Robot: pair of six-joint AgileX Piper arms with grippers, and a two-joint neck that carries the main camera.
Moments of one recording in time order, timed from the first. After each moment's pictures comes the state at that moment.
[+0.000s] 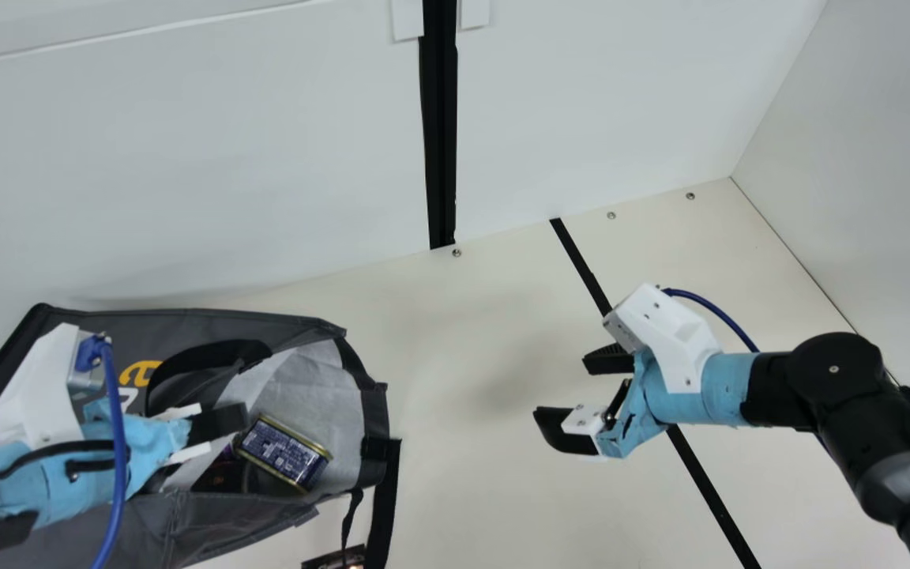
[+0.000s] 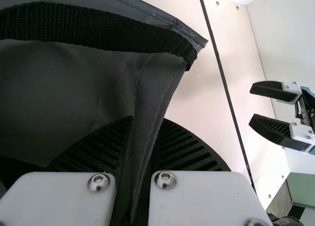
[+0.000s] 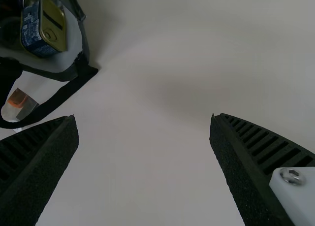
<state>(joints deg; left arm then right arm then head) -12.6 86.1 -71.2 -48.5 53.9 17.4 -23.5 77.6 -50.8 50.4 58.0 -74.5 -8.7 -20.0</state>
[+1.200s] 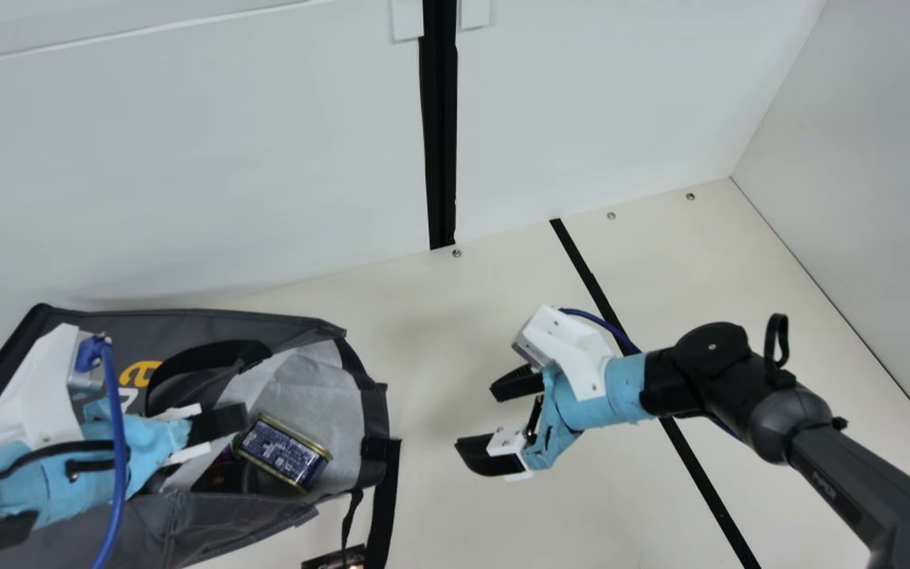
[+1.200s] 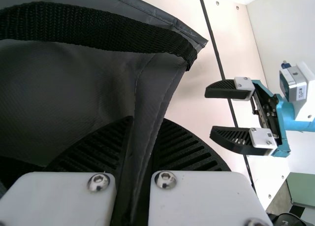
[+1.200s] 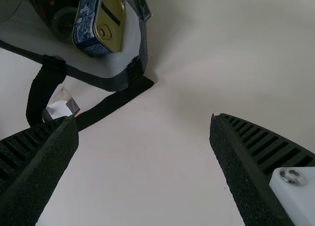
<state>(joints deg) -12.6 86.1 -71.2 -48.5 53.9 17.4 -9.5 91.6 -51.5 61.4 56.0 -84.1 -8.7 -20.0</state>
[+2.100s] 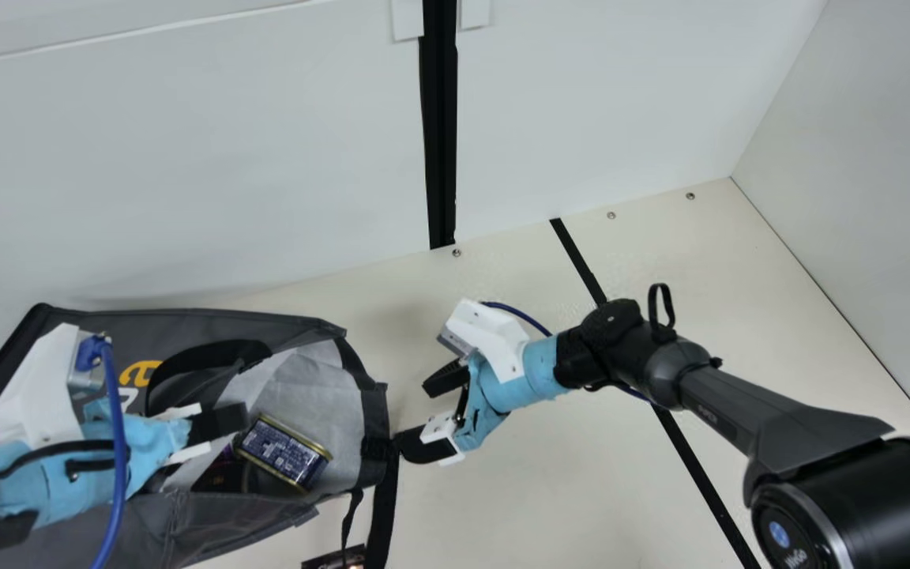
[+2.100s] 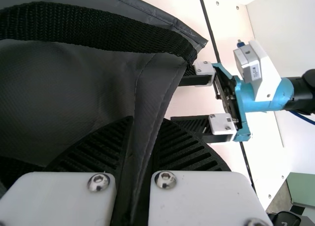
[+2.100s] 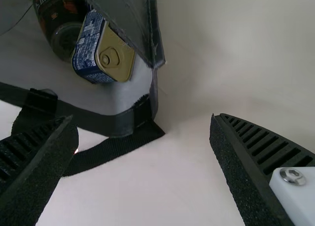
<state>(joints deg) -12.6 86.1 -71.2 -48.5 53.9 17.4 1.3 106.6 -62.7 67.3 54.0 -85.9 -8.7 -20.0</state>
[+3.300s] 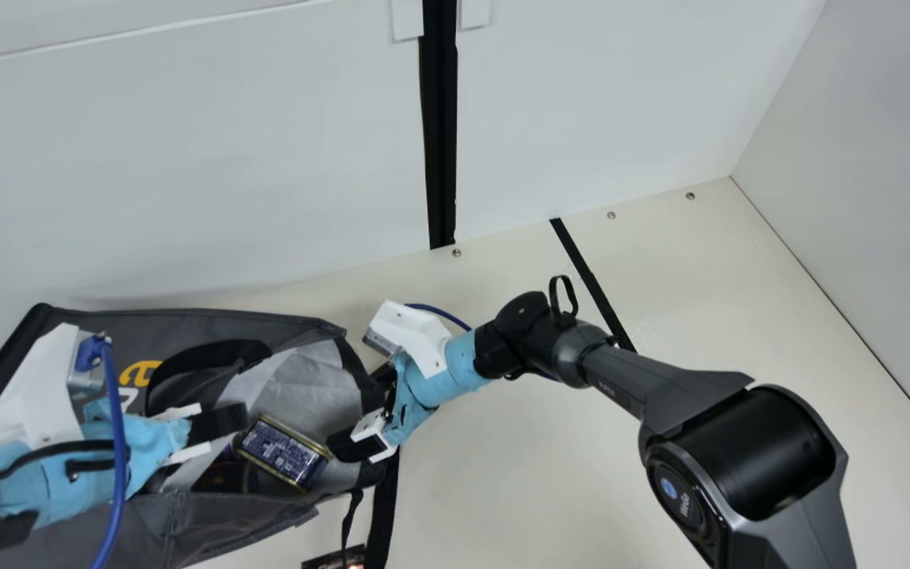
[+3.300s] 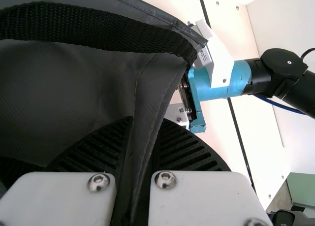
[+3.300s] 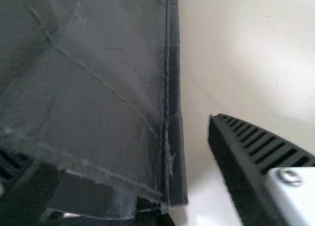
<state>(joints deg) -12.6 86.1 -71.2 -48.5 53.9 17.4 10.4 118.8 -75.3 71.3 53.2 -84.2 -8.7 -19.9</state>
